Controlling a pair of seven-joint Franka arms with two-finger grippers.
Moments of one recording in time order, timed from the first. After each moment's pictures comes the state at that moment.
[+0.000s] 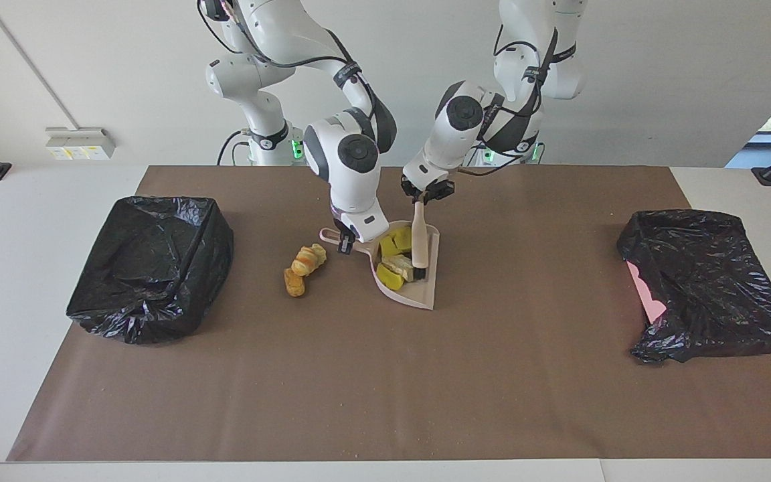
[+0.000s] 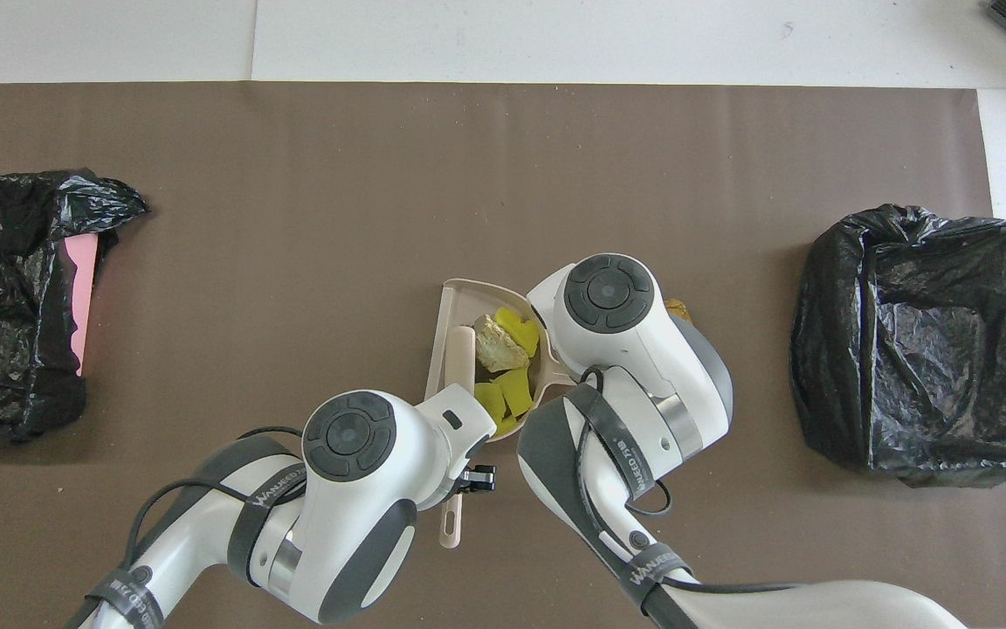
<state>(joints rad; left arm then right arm) -0.49 -0.01 -0.23 -2.24 -0.33 2.14 -0.43 0.56 0.27 -0.05 -1.89 -0.02 1.98 -0.86</state>
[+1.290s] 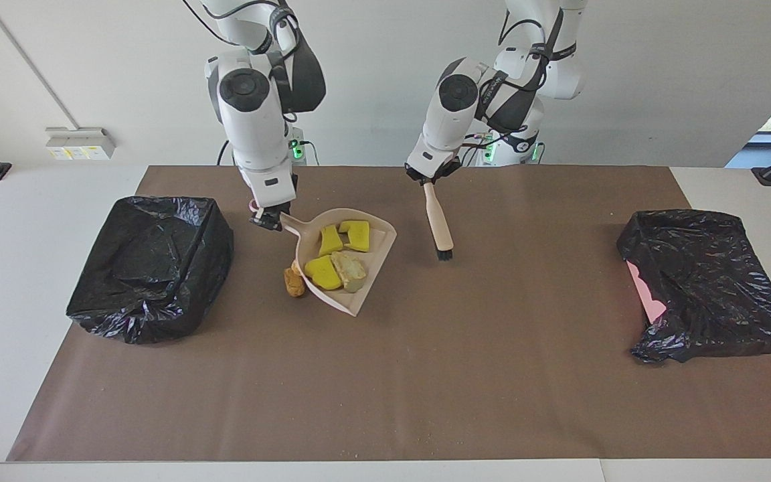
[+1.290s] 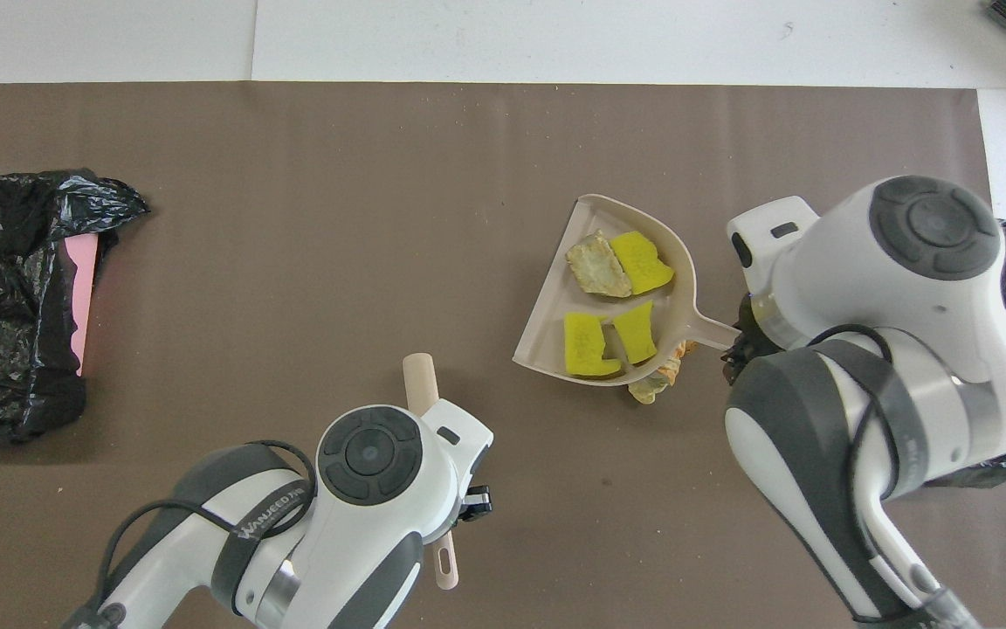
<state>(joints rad) -0.56 -0.09 -0.25 -2.23 -0.28 1.95 -0.76 0.27 -0.02 -0.07 -1.88 -0.06 1.77 -0.86</state>
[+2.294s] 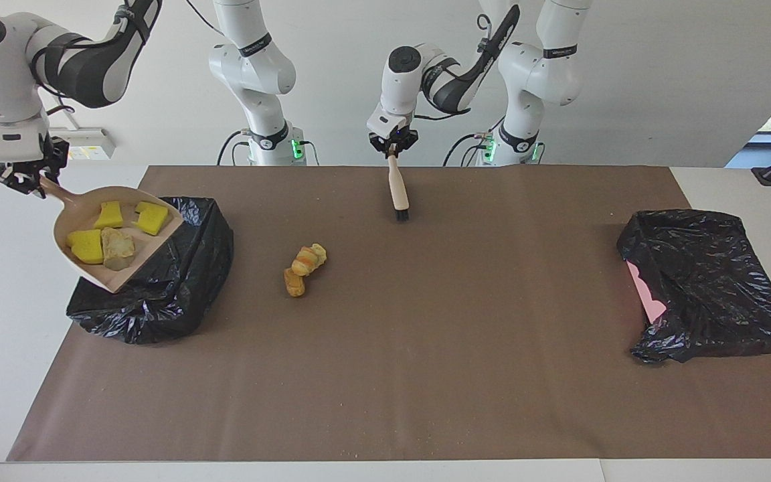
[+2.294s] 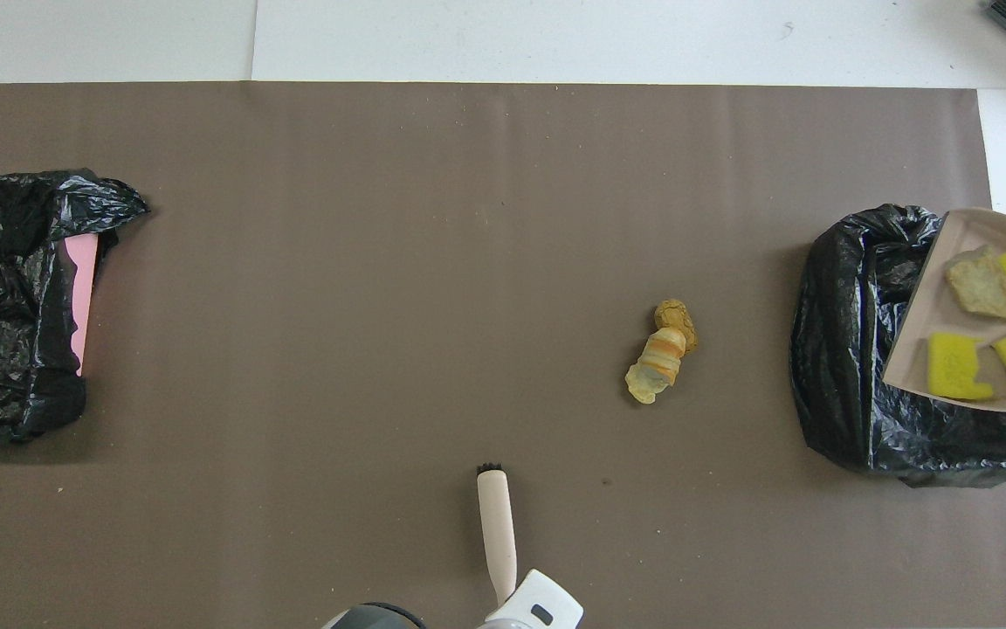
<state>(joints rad) -0.91 -0.14 -0.25 -2.46 -0.32 2.28 -1.02 -0.37 -0.04 -0.07 -1.89 -0.43 1.99 -1.59</state>
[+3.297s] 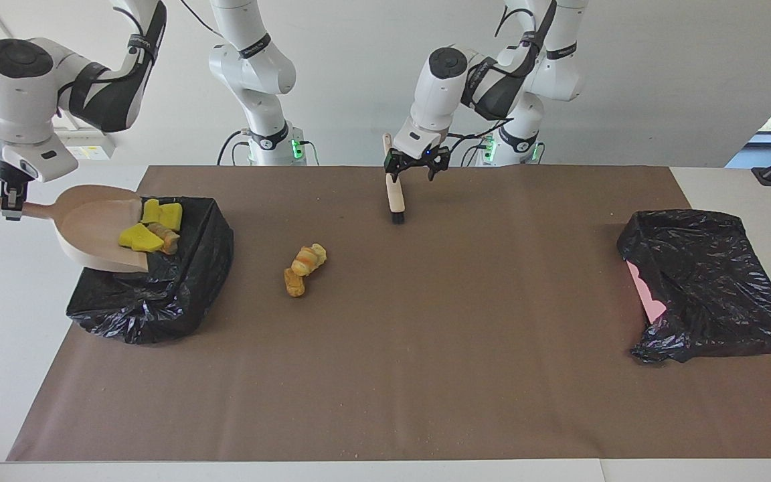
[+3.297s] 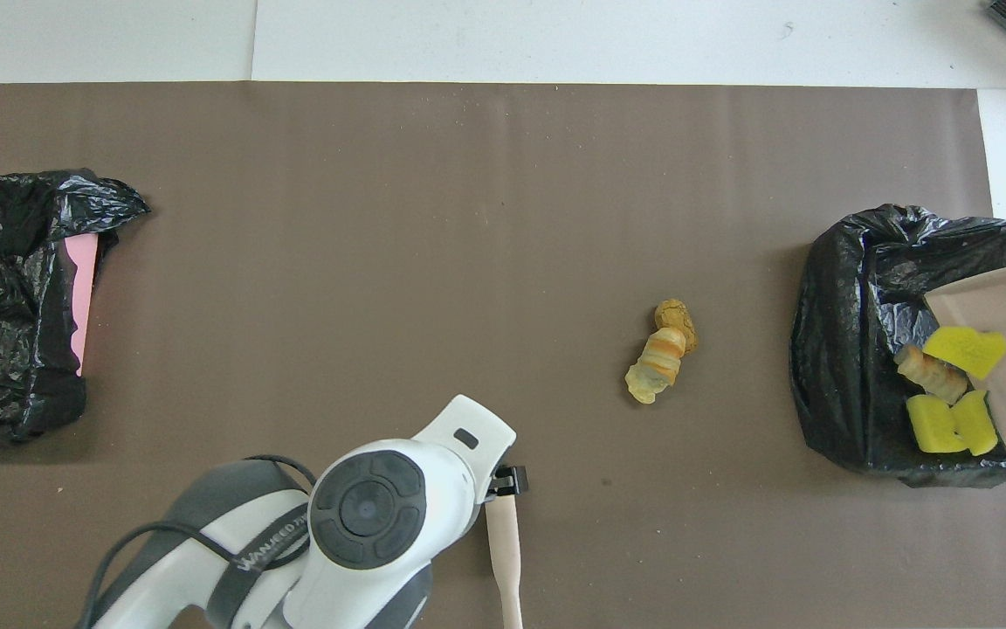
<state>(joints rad) -0.53 -0.12 -0.21 -2.14 -0.17 2.06 -0.75 -0.35 0.00 -0.04 -1.90 -0.64 2.20 -2.07</state>
